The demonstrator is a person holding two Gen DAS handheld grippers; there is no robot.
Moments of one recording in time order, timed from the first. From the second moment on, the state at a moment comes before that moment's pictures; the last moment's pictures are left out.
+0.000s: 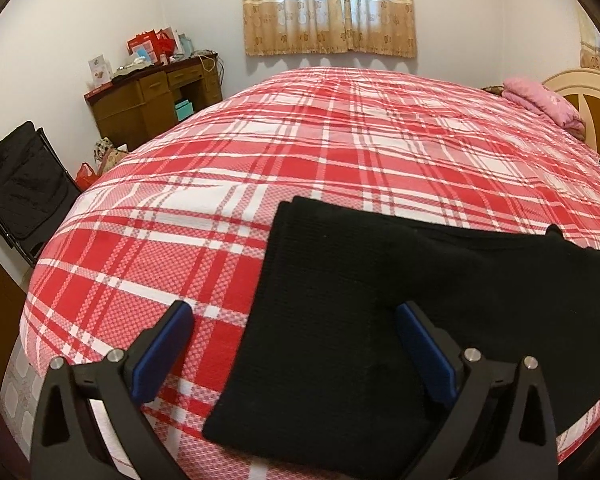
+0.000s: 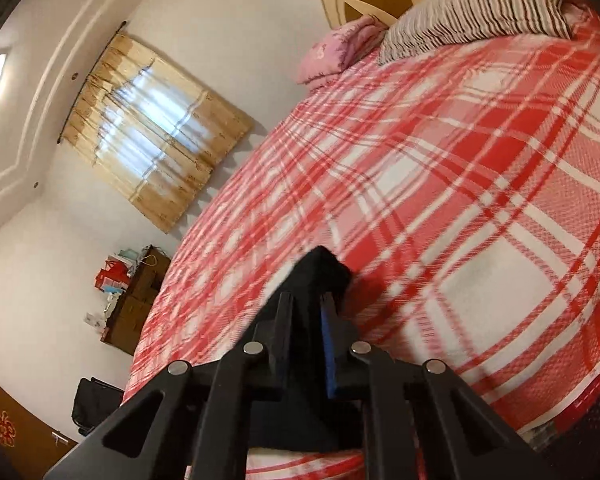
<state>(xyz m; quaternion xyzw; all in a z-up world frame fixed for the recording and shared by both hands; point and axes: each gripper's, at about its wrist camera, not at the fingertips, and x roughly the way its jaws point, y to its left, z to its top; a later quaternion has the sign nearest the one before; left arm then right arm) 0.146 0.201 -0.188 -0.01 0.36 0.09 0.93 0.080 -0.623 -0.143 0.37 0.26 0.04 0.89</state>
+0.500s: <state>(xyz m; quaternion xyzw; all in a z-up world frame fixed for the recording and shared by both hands) 0.143 0.200 -0.189 -0.01 0.35 0.09 0.93 0.079 -0.545 -0.074 0.36 0.22 0.11 0.90</state>
